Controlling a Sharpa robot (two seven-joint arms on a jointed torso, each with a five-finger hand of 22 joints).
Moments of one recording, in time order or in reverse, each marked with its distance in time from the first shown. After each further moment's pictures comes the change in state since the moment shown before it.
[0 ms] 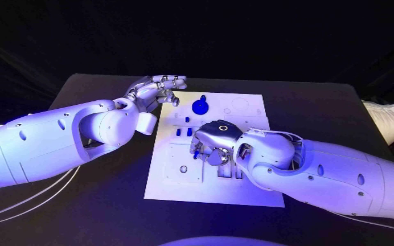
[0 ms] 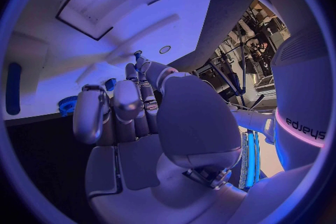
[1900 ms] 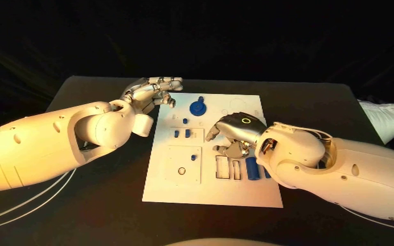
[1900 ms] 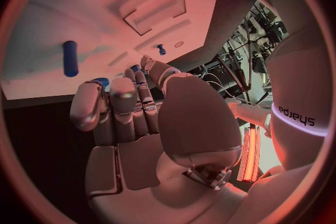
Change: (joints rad) left arm 0.000 -0.005 0.000 -0.005 0.000 0.001 -0.006; left_hand 0.000 0.000 -0.006 0.000 0.000 -0.009 0.002 0.000 -0.001 -0.007 0.000 0.005 0.002 0.000 0.000 0.000 -0.002 0.000 0.000 0.000 -0.006 -0.002; right arm 0.030 -0.167 0.011 0.090 0.000 -0.061 -0.016; right_hand -0.046 -0.035 -0.096 0.012 0.029 -0.117 0.020 -0.021 -0.026 -0.169 0.036 -0.001 -0.002 -0.002 0.027 -0.054 -0.089 0.000 -0.061 0.032 -0.062 -0.105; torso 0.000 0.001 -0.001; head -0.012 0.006
